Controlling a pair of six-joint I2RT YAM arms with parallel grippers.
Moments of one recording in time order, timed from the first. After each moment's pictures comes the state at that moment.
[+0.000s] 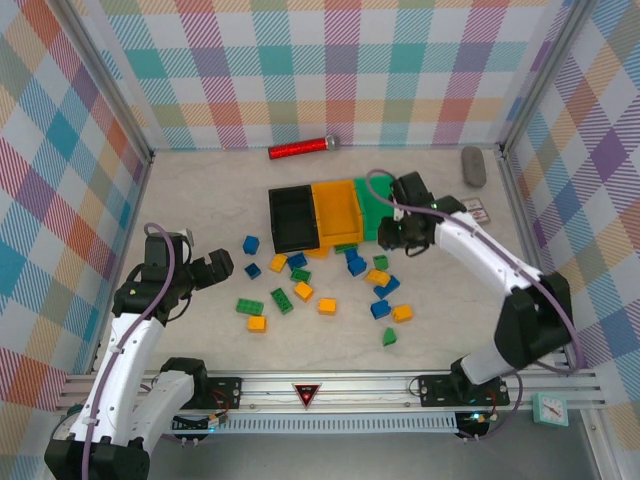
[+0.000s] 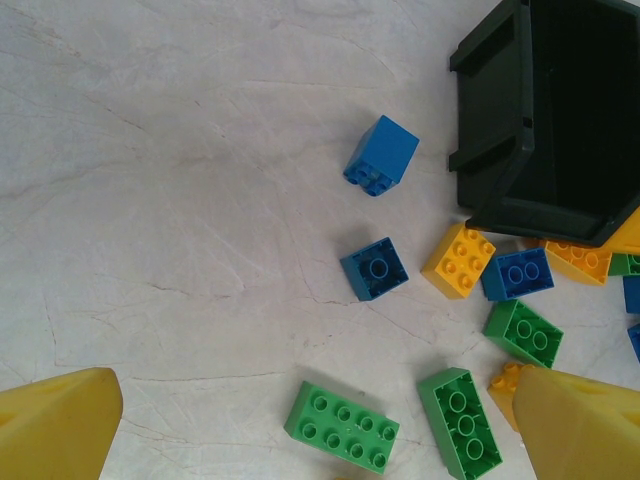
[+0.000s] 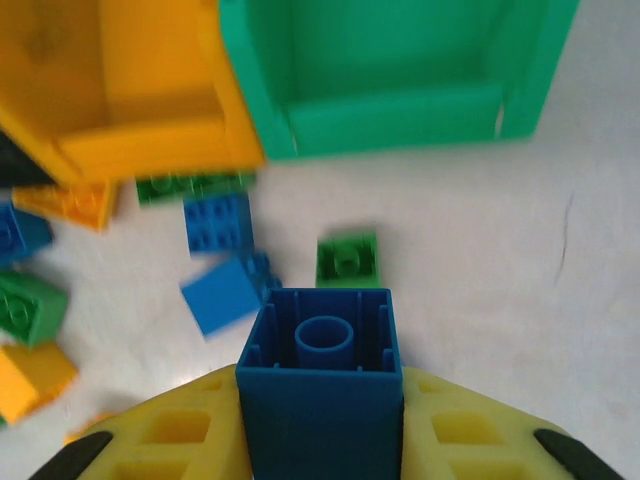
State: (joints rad) left arm -0.07 0.79 0.79 -0.84 0.05 -0.42; right arm 0.43 1.54 1.27 -0.83 -0.03 0.39
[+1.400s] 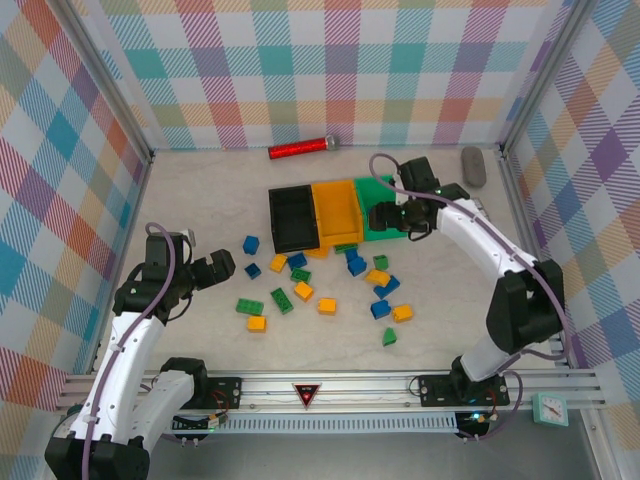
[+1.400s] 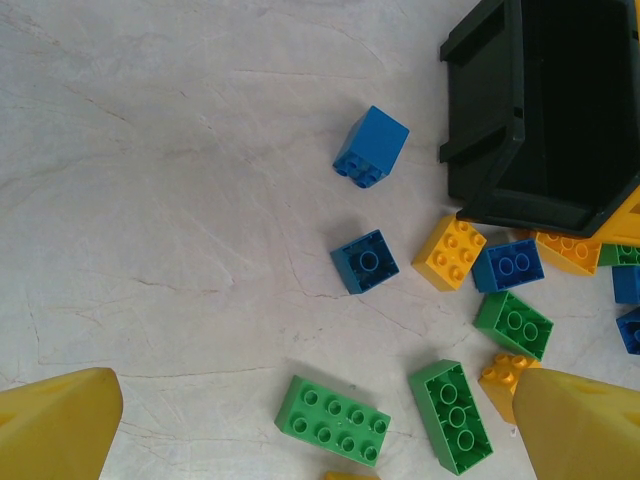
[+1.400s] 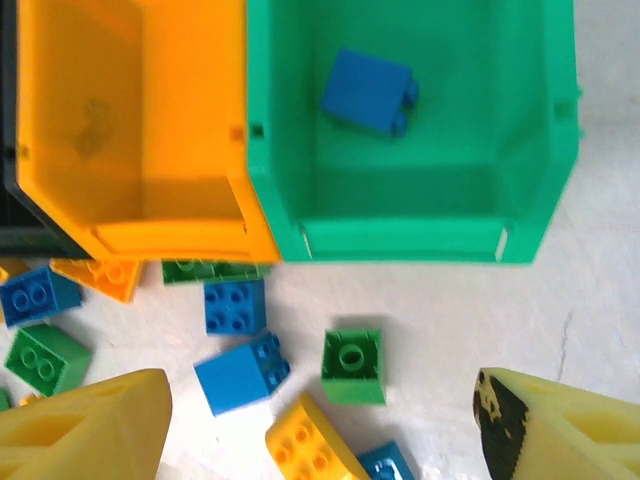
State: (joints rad) left arm -0.07 0.80 0.79 -0.84 0.07 -0.42; right arm 0.36 1.57 1.29 -0.78 -0.12 0.28
